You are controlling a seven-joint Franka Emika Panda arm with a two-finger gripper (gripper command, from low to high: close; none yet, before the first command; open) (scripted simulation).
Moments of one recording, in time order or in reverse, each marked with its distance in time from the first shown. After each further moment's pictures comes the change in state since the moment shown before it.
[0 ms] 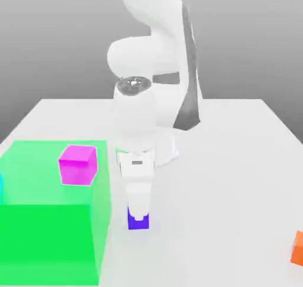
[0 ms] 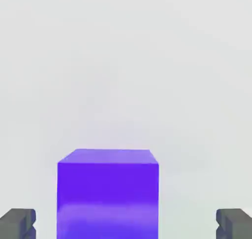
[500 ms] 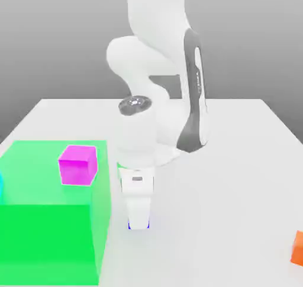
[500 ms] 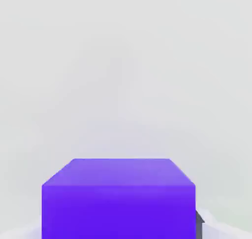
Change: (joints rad) arm -0.206 0.096 0.240 0.021 0.135 0.078 -0.100
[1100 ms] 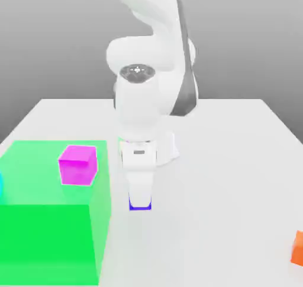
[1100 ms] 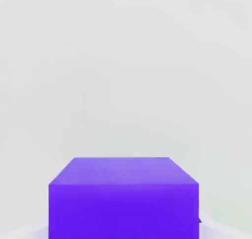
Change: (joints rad) arm 0.167 -0.251 -0.193 0.036 -0.645 -0.286 0.620
